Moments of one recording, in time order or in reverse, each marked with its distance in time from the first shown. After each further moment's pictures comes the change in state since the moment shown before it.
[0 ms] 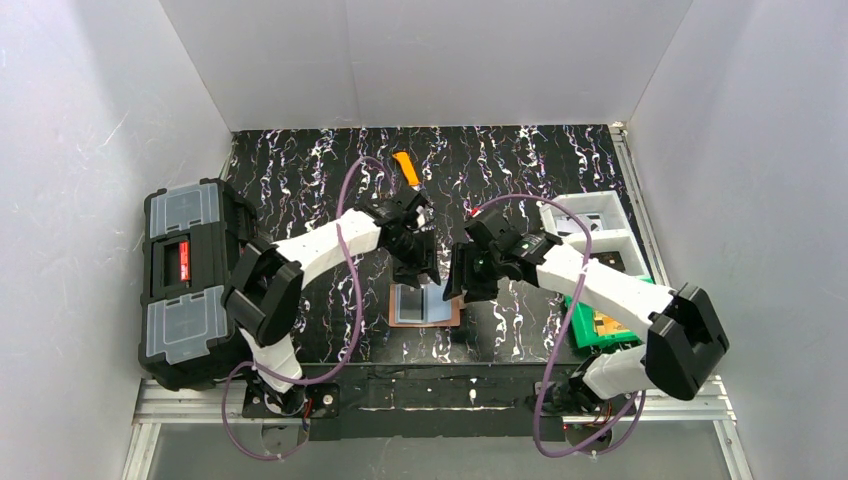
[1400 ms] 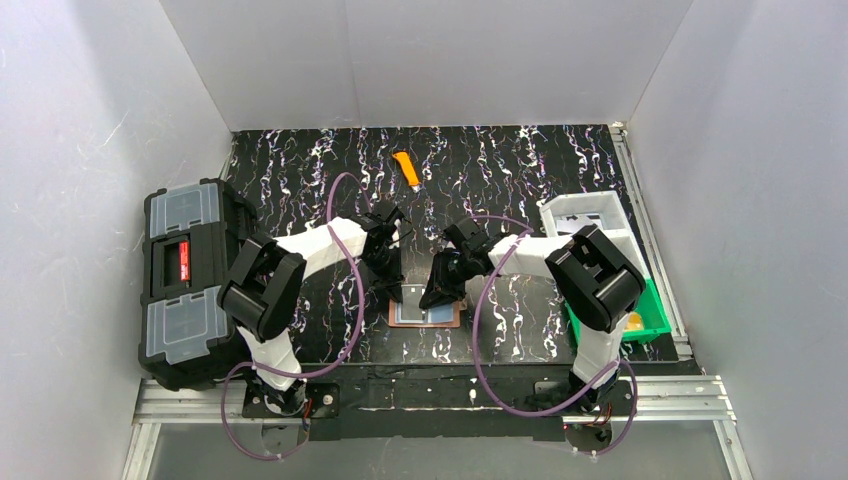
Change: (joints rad) left arm 0.122 -0.019 -0.182 -0.003 -0.055 0.091; right arm -0.061 0.494 -0.010 0.470 -0.362 0.129
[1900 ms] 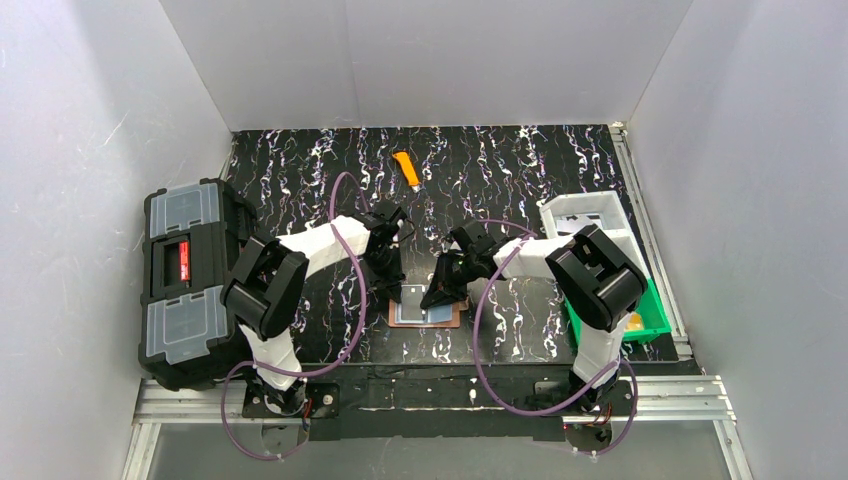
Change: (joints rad) left arm -0.010 0.018 0.026 -0.044 -0.044 -0.074; right arm -0.031 0.005 -0.058 0.105 -0.080 0.042
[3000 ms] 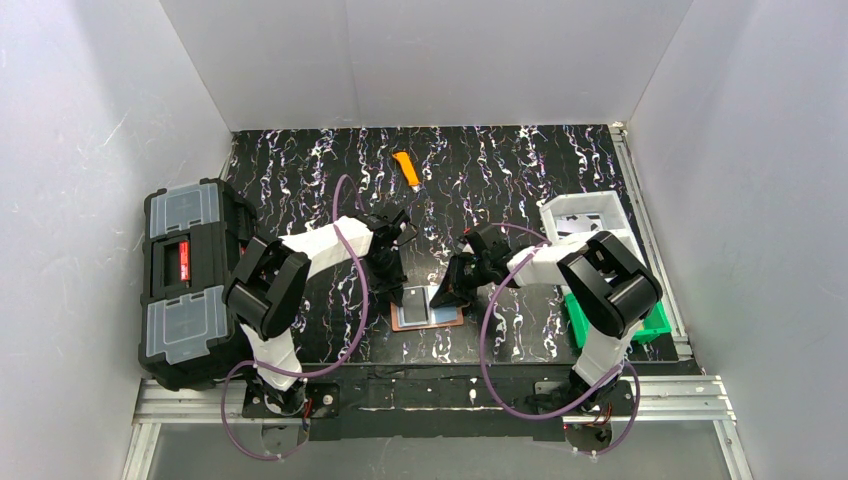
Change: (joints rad) left arm -0.021 0.008 0.010 -0.045 -0.032 -0.087; right arm -0.049 -0.077 -0.134 0.108 0.024 0.014
